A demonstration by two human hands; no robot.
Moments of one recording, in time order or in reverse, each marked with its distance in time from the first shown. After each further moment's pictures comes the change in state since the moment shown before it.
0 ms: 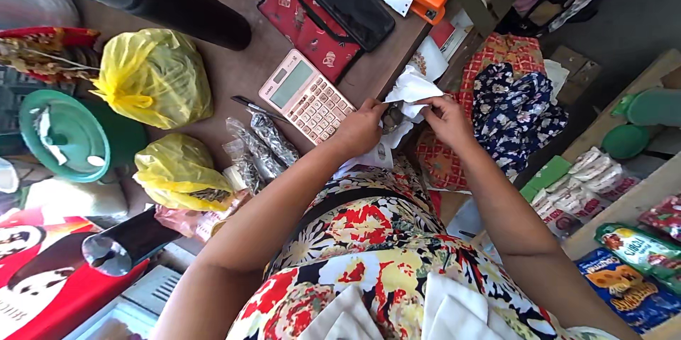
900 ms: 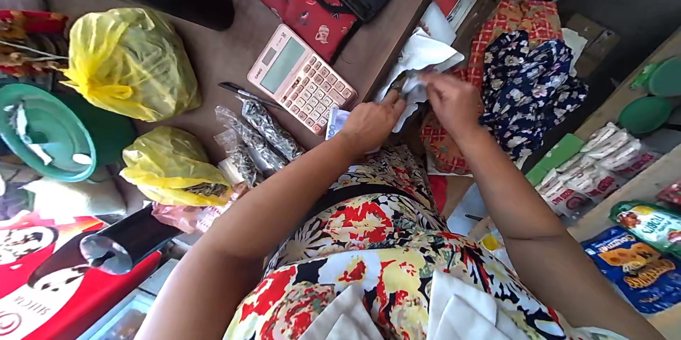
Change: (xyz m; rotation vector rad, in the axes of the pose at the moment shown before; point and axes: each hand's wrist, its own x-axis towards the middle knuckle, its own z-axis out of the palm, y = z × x) left_hand 0.005 0.000 0.037 0.408 0.002 0.238; right_hand -0.007 -0.002 0.017 -0.371 0.207 -0.248
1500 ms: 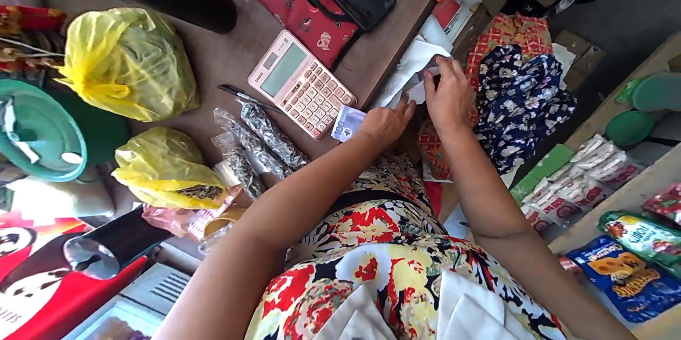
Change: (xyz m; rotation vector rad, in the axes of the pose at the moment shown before) left_hand 0.033 0.015 0.009 0.146 -0.120 -0.066; right_hand 0.035 -0.023 0.002 -0.169 0.006 0.375
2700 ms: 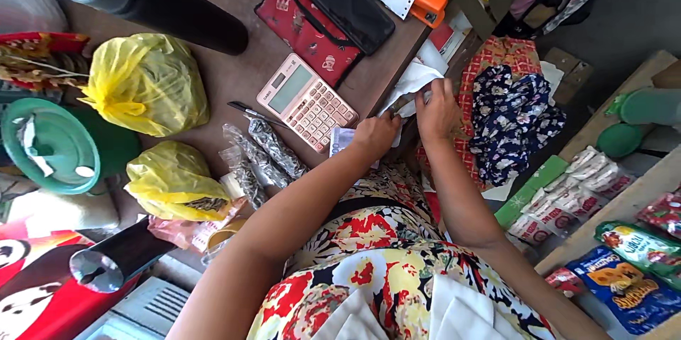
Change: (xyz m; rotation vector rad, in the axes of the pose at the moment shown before) left_hand -0.004 -0.013 -0.012 -0.146 -0.108 -0.146; right_hand -0.001 -0.011 0.022 -0.057 0.112 0.120
